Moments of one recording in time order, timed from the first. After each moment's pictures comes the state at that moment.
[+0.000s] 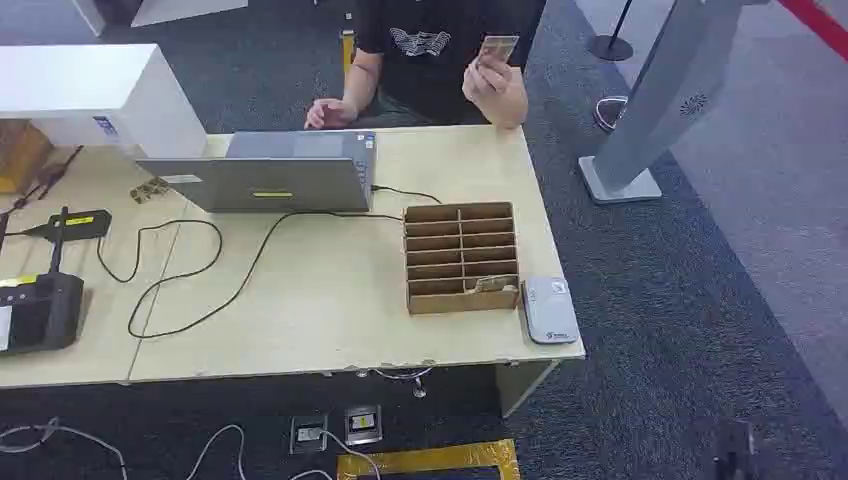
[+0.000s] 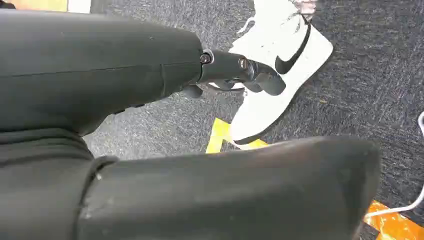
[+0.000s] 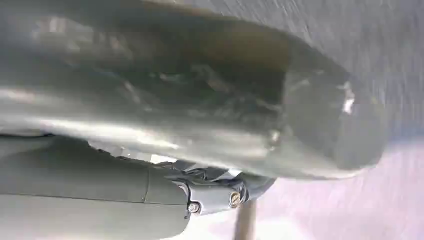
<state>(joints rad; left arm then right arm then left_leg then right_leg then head) -0.16 0.25 -1.10 -0.11 1.47 -0.10 -0.08 -0.24 -0.25 -0.79 -0.15 0.90 -0.57 0.02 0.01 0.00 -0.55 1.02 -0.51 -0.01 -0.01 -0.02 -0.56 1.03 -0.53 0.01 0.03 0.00</state>
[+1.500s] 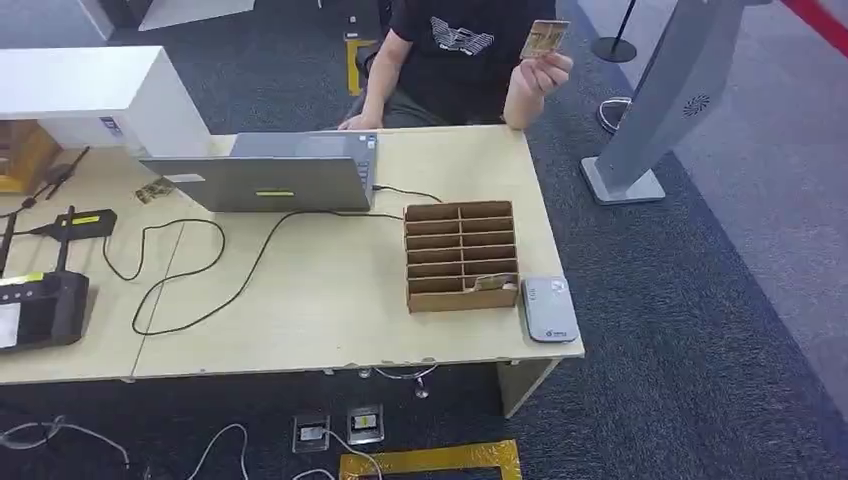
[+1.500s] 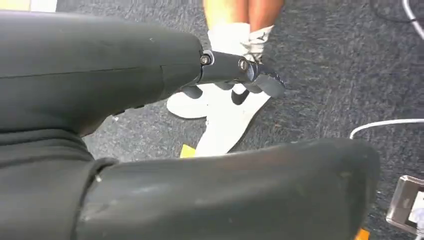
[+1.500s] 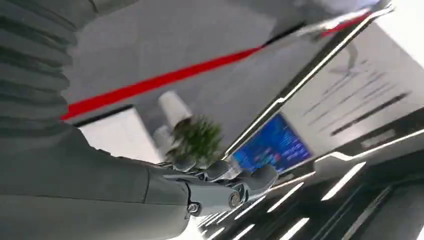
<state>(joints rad) -0.19 0.31 -1.10 -0.12 1.36 -0.10 -0.16 -1.37 -0.60 -0.15 -0.29 0.95 0.08 -0.33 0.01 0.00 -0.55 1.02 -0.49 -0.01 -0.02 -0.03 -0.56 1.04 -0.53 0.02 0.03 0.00</state>
